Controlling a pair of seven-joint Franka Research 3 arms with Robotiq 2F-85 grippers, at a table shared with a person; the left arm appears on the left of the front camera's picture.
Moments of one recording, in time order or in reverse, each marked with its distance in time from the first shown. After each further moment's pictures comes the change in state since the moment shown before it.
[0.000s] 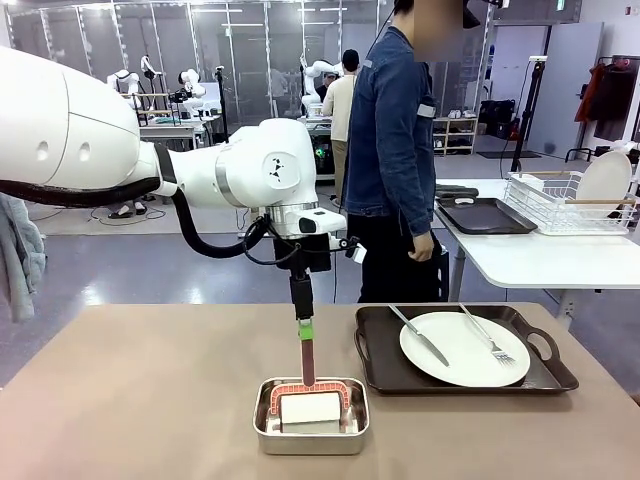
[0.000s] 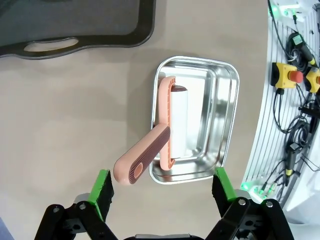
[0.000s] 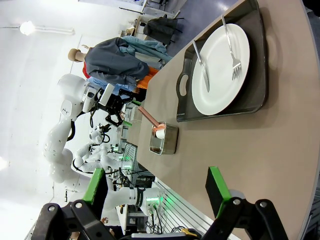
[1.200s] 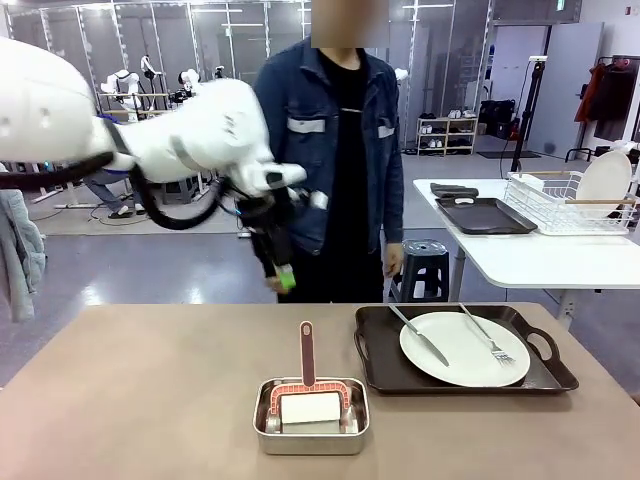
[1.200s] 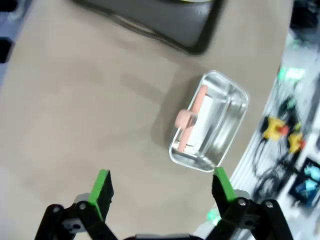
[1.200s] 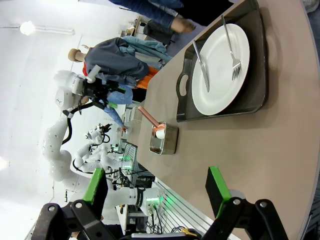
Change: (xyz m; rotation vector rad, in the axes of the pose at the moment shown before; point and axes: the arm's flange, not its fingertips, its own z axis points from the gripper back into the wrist) left arm -0.089 0.041 0.097 0.023 -0.219 0.436; right arm 0.000 0.000 0.000 0.000 -0.001 0.000
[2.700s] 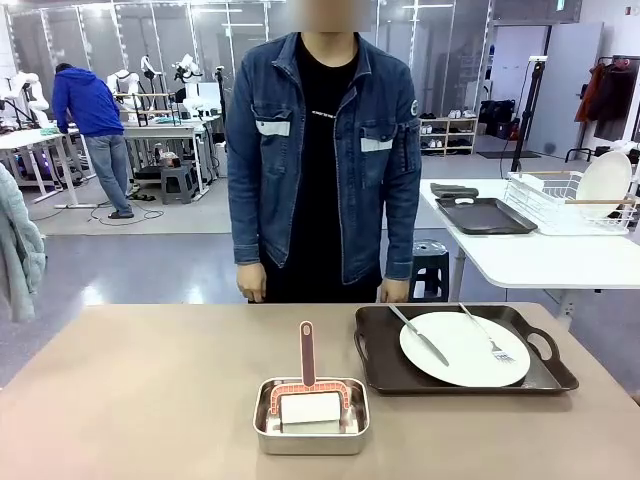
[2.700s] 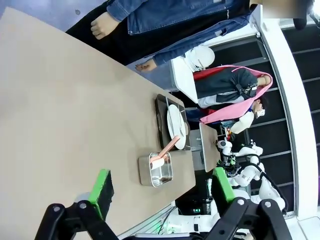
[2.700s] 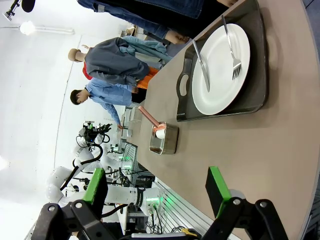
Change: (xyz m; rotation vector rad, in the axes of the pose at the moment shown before) left arm -0.542 0.042 0.077 -0.362 -1.102 0.941; right arm 0.000 0.000 0.000 0.000 0.000 0.000
